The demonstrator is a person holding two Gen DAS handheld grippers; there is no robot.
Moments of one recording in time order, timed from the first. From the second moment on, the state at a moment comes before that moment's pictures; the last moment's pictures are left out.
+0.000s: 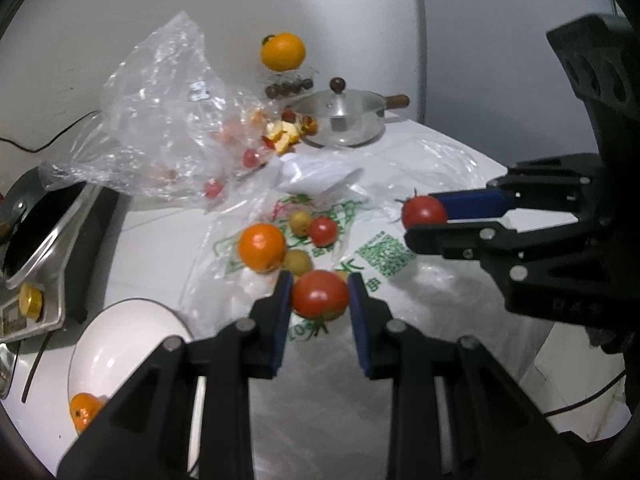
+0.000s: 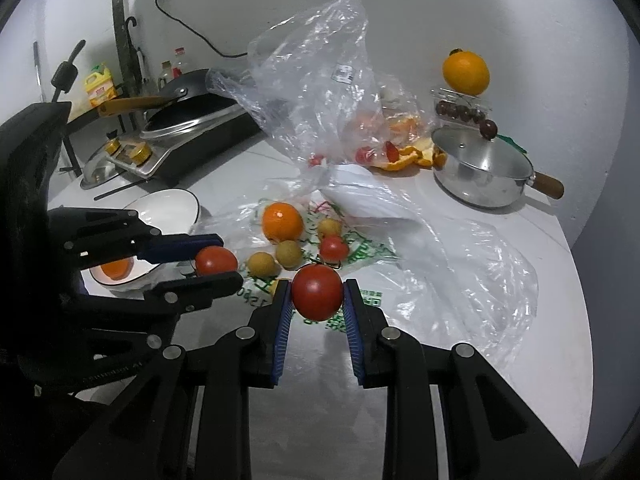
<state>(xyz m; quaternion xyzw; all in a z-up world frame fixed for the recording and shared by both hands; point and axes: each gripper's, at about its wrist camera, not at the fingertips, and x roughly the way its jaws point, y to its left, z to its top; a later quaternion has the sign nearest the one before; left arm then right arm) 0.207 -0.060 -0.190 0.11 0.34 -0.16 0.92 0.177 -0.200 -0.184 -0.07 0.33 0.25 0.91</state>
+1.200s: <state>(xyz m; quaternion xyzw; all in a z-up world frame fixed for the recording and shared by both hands) 0.186 0.071 -0.184 0.05 0.30 -0.08 0.95 0.178 -0.068 -0.165 -0.14 0.32 0.28 0.89</state>
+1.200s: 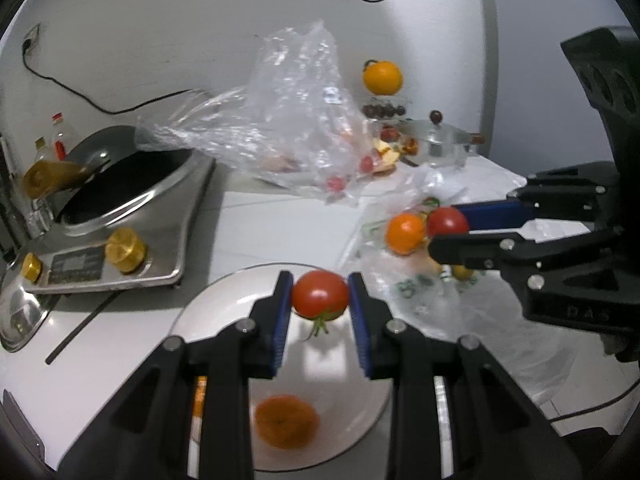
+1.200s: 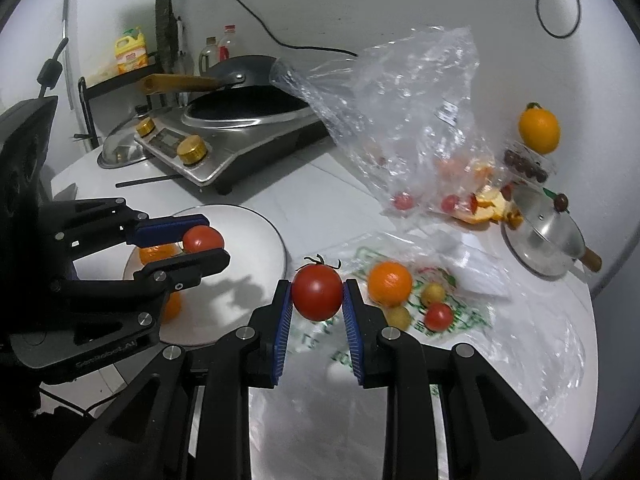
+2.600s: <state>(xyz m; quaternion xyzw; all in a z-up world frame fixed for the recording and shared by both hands) 0.223 0.162 -0.230 0.01 0.34 -0.03 0.94 0.232 0.042 -0.212 -0.15 0.36 0.35 0.85</state>
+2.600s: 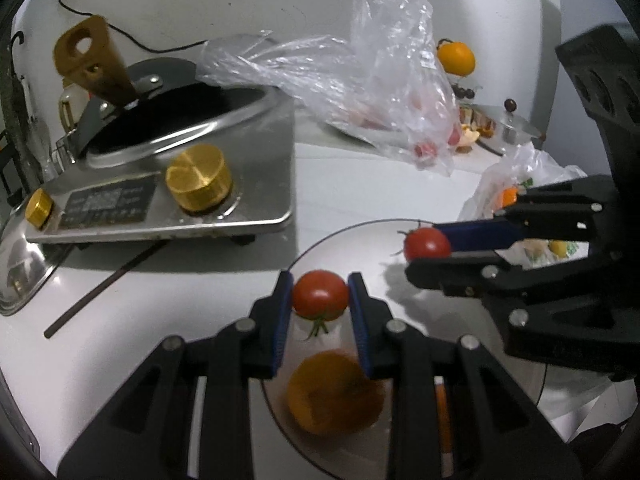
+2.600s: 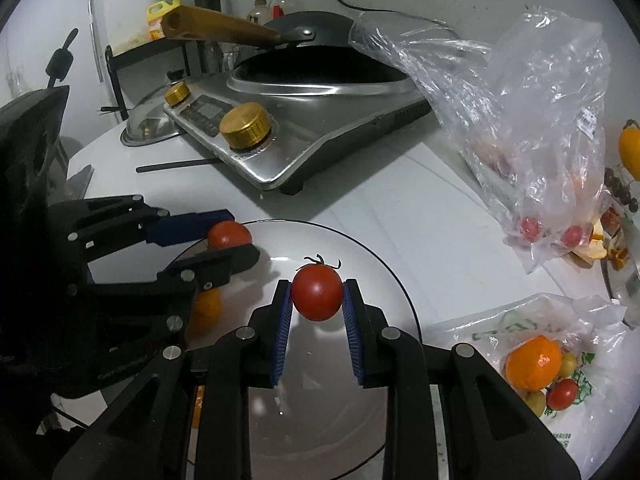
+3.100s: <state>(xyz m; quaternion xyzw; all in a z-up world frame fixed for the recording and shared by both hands) 0.220 0.173 -0.228 -0.04 0.33 -0.02 0.94 0.245 0.047 -0.223 -0.15 0.39 0.35 0.84</state>
